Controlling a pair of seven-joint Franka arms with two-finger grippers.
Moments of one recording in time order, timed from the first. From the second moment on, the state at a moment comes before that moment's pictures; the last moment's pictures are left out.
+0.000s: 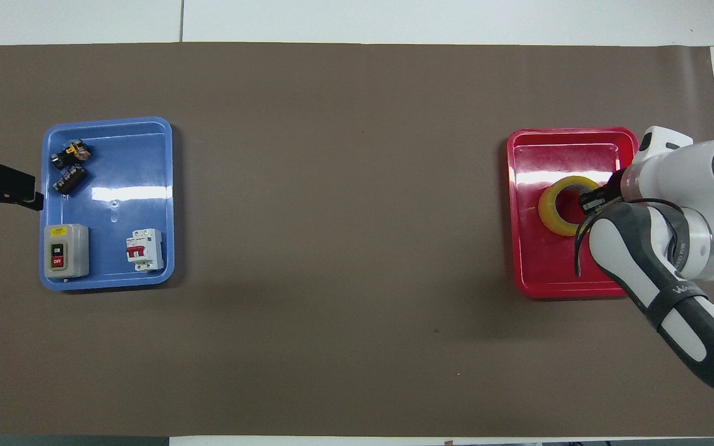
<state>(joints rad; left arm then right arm) -0.04 -0.01 0.02 -1.58 -0.02 1.47 -0.05 -0.04 0.20 -0.04 -2.15 -0.03 2.45 -0.48</state>
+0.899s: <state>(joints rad) -0.04 -0.01 0.02 -1.58 -0.02 1.47 -0.05 0.02 0.04 -0.03 -1.85 -0.04 1.96 0.06</state>
